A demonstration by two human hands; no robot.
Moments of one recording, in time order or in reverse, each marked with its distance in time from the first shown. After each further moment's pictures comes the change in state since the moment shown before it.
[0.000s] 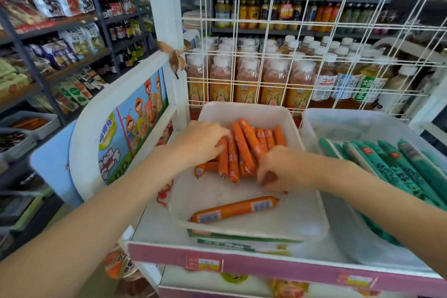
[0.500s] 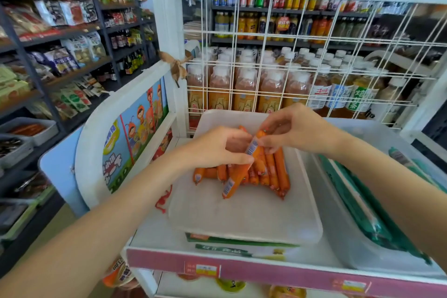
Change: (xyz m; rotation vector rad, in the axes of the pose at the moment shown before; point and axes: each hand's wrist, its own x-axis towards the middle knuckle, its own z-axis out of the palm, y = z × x) left_hand -0.010 0.028 -0.018 -0.764 -0.143 0.077; right_hand -0.019 0.005 -0.049 0.796 0.462 0.192
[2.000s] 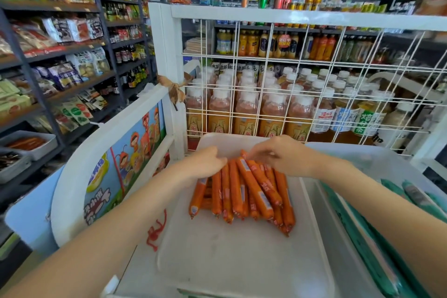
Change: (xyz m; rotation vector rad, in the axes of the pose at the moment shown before) left_hand 0.048 -0.033 -0.017 0.064 0.220 -0.585; right_hand 0.057 0.039 -0.002 -0.487 -0.173 -0.106
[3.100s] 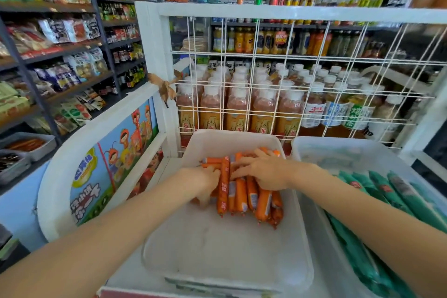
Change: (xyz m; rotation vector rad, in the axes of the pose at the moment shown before) left_hand 0.018 -0.017 0.038 1.039 -0.297 0.152; right_hand 0.000 0.012 0.034 -0.455 -0.307 -0.008
